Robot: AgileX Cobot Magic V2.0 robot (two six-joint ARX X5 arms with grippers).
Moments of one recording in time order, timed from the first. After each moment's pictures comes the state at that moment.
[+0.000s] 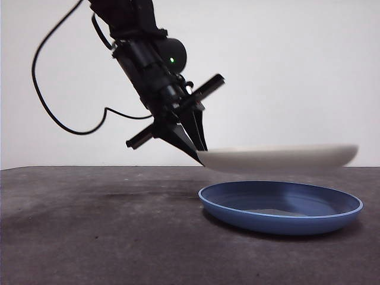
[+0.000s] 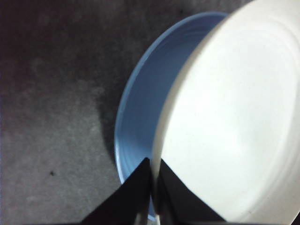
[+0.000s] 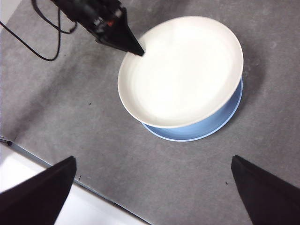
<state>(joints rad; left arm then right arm) -0.56 2.13 1.79 -0.91 0.52 -0.33 0.22 0.70 1.11 -1.18 -0.39 0.15</state>
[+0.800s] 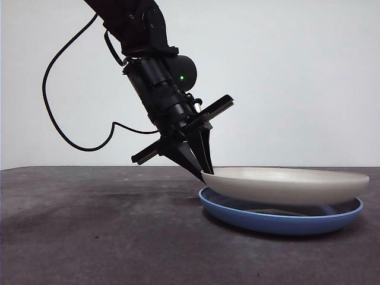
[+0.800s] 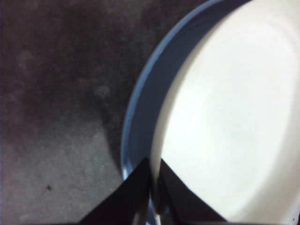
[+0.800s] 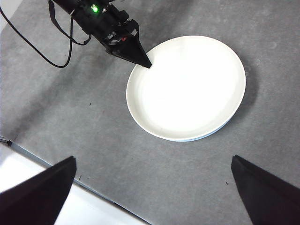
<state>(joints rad) -0.58 2.18 1.79 -0.90 0.49 -0.32 0.22 0.70 1.11 -1.18 -0.39 0.15</state>
